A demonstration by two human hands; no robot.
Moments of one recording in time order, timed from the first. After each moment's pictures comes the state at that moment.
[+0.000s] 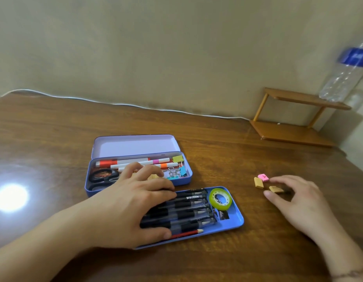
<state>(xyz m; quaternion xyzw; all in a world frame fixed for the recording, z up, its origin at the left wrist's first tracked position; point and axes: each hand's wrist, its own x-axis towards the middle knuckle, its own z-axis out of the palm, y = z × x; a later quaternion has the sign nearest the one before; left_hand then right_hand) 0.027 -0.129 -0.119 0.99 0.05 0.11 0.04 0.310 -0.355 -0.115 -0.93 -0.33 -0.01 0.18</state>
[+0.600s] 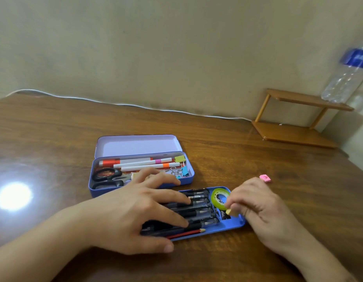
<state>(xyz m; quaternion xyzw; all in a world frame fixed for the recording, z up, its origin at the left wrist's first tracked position) 0.025 -0.131 -0.112 0.99 -0.08 0.10 0.08 0.253 -0.331 -0.121 -0.70 -0.65 -0.01 0.30</state>
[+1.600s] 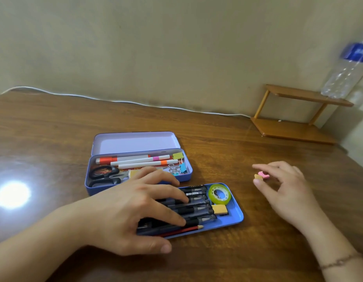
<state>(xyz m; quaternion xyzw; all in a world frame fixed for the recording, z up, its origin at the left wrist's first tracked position) 0.025 -0.132 -0.109 0.98 -0.09 0.11 0.12 0.301 -0.336 -0.116 -0.86 -0.43 -0.08 0.27</state>
